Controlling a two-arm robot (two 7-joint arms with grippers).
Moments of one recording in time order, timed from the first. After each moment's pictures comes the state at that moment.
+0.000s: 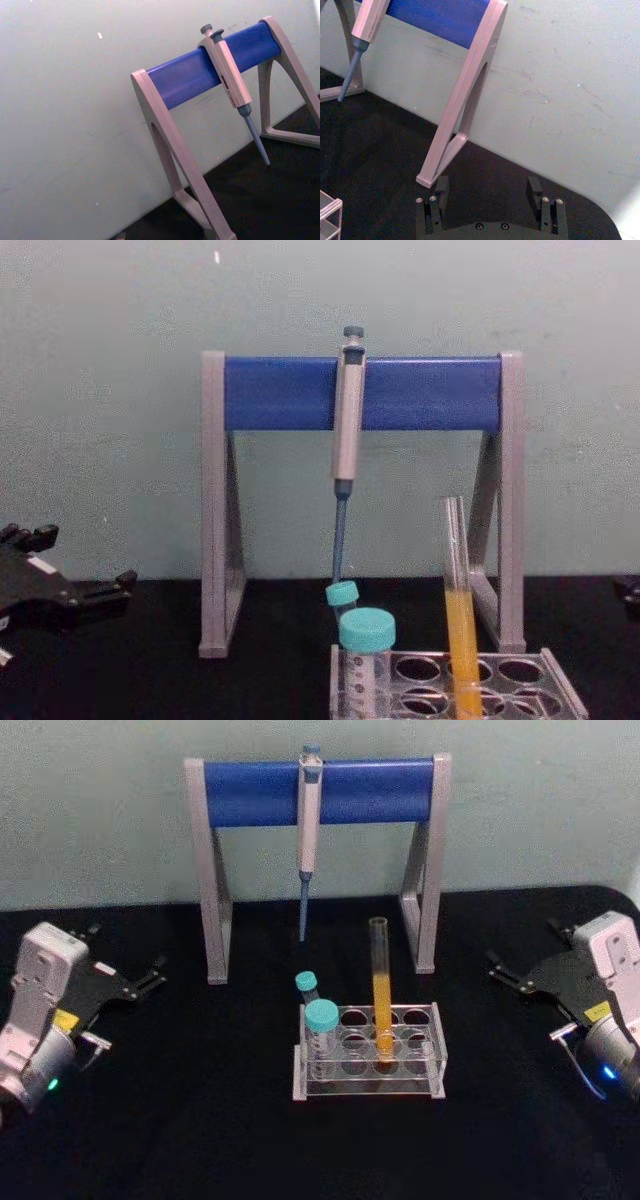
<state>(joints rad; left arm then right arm) -0.20 0.60 0.45 -1.41 -0.25 -0.12 0.03 0.20 0.60 -0.45 -1.41 0.25 -0.12 -0.03</state>
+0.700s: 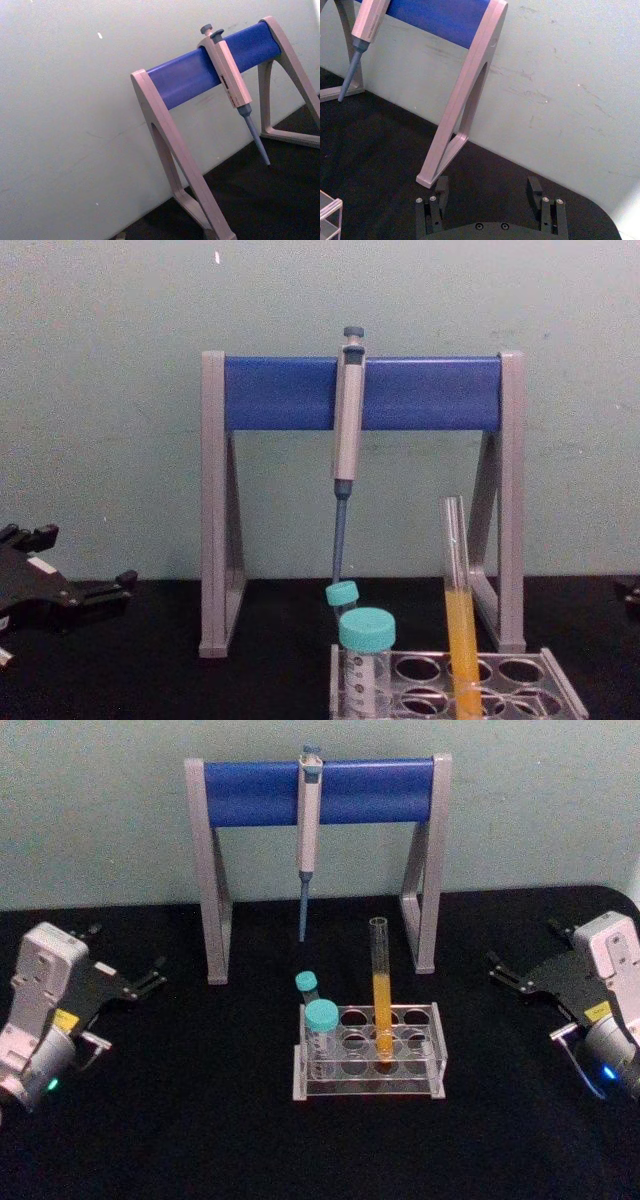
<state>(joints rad) -0.20 0.60 0.45 -1.41 -0.25 -0.12 0.03 0.20 0.60 -0.45 -1.41 0.25 -0.12 -0.03</state>
